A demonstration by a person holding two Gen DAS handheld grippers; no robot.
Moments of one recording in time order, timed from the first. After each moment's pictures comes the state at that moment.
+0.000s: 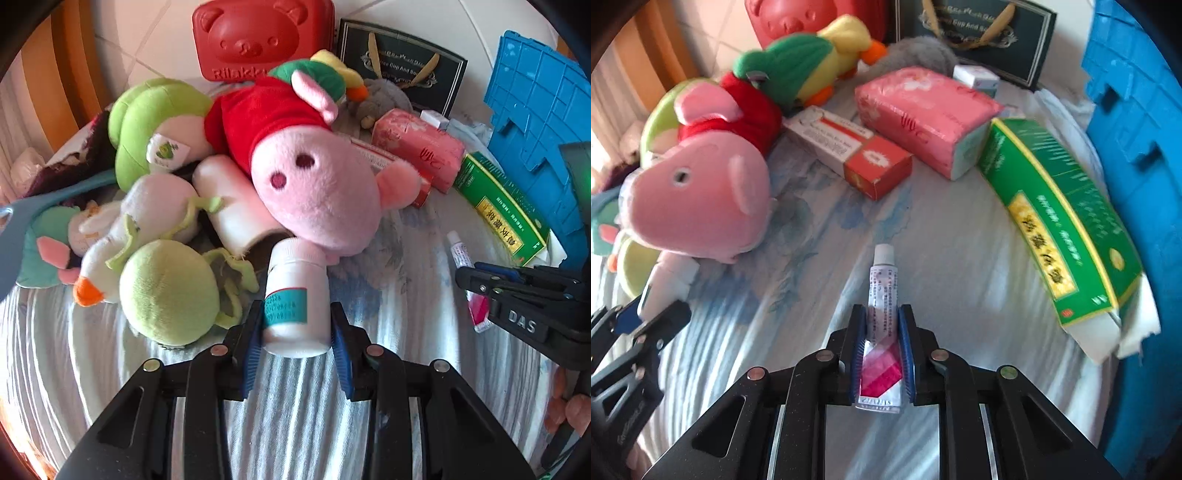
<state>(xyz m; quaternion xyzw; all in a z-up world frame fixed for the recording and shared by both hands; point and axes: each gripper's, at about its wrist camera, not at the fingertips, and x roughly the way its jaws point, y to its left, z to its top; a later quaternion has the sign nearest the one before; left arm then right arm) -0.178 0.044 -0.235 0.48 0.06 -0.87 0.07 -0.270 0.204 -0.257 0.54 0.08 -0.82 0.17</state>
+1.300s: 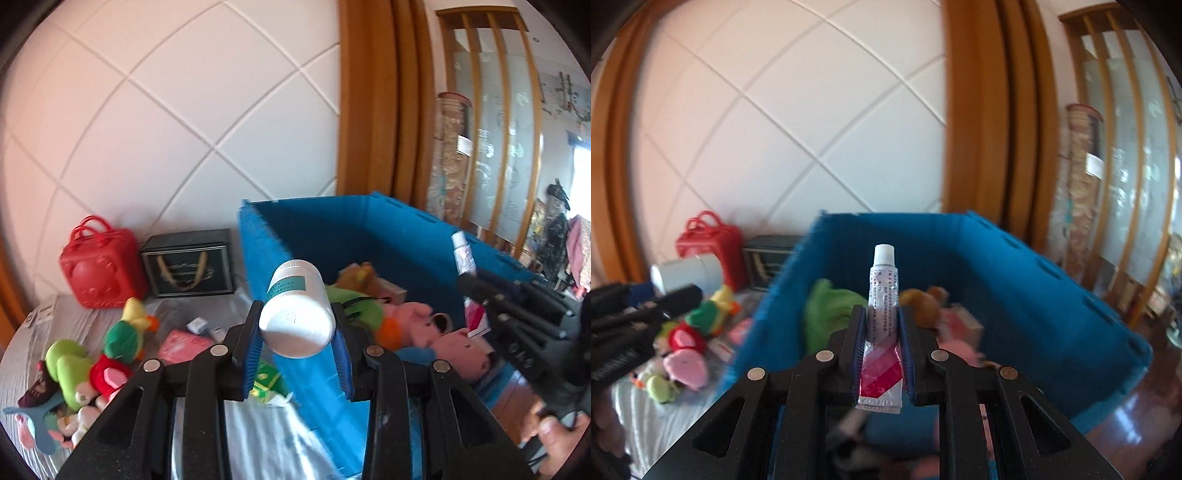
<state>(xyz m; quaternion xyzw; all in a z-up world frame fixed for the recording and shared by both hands) -0.114 0.289 0.045 0.23 -0.03 -0.95 -0.19 -0.103 0.453 0.019 0.21 0.01 -0.98 -0.04</state>
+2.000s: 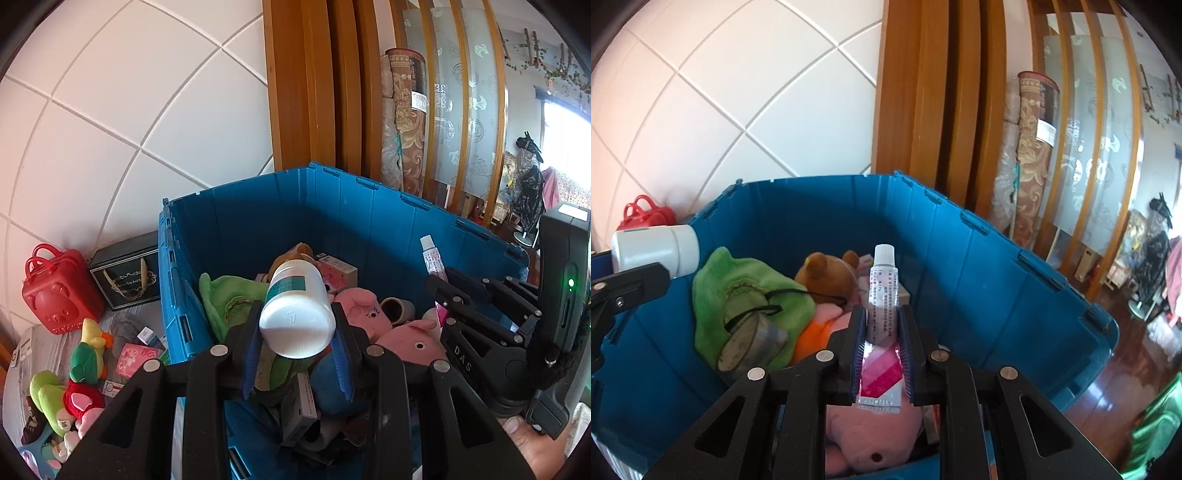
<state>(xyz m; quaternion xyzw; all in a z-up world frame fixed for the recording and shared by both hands) -0.124 0.394 0.041 0.27 -0.09 -0.93 -0.24 -0.112 0.543 -0.012 0.26 0.00 -0.96 -0.13</state>
